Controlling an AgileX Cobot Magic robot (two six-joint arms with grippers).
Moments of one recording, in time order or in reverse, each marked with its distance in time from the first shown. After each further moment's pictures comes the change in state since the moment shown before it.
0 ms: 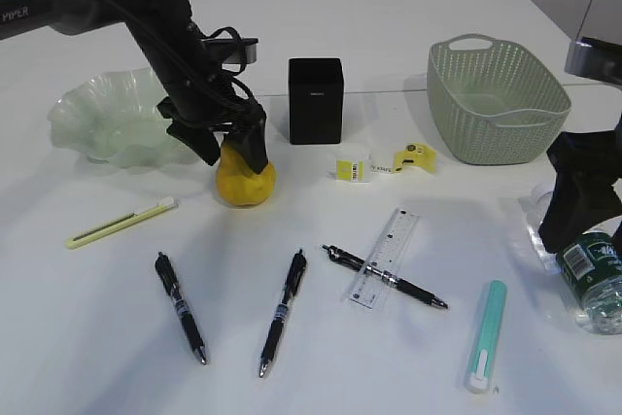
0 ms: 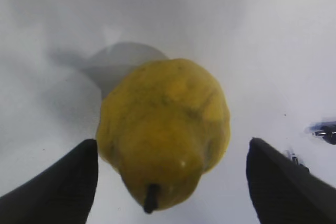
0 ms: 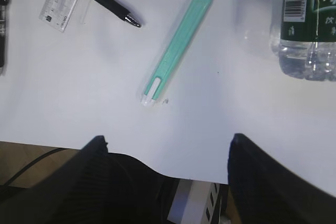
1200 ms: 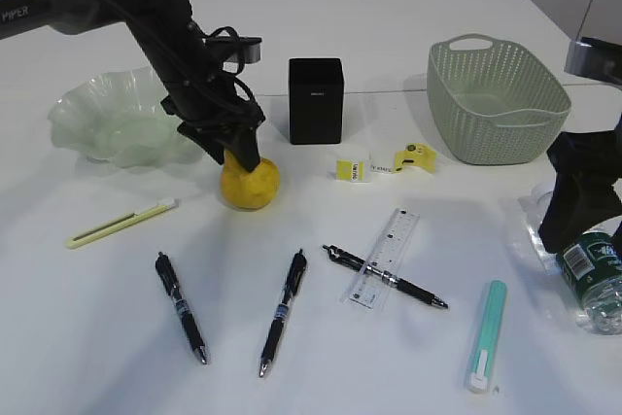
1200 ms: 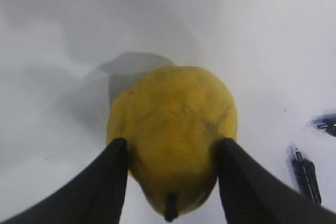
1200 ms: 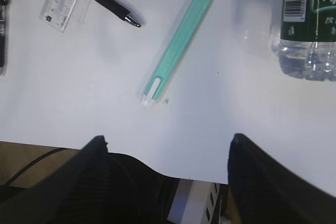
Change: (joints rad) left arm 0.000 0.002 0.000 -0.007 -0.005 0.069; right arm 0.000 0.000 0.000 0.000 0.000 0.000
